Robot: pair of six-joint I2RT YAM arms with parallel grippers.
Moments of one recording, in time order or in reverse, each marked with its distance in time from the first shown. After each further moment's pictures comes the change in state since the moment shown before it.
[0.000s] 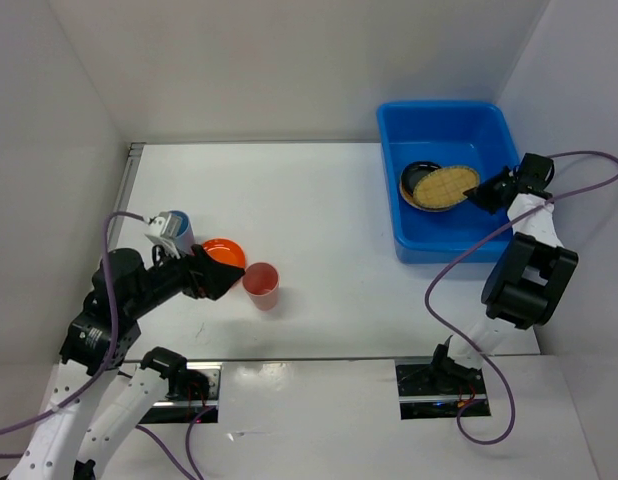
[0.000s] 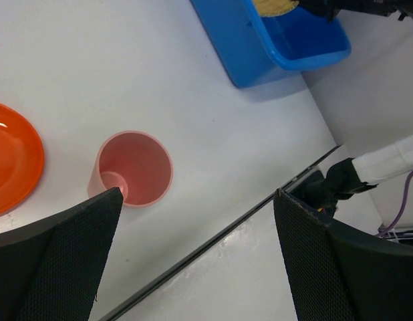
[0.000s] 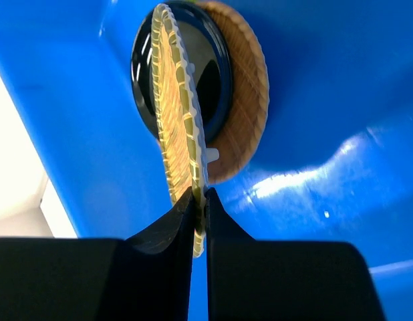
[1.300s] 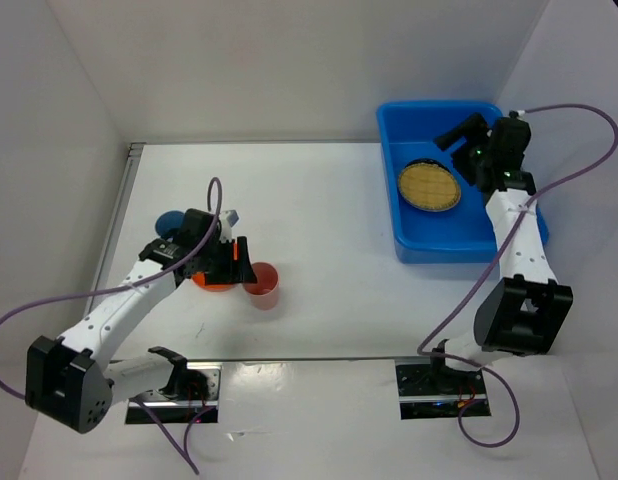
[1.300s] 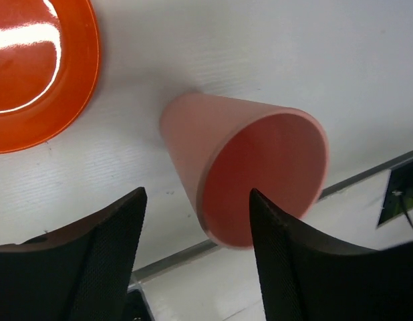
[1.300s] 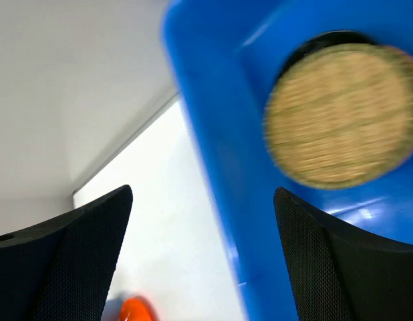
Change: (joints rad) left arm -0.019 0.612 0.000 -0.082 -0.099 0.095; right arm 0.251 -0.204 0.099 0.010 0.197 0.082
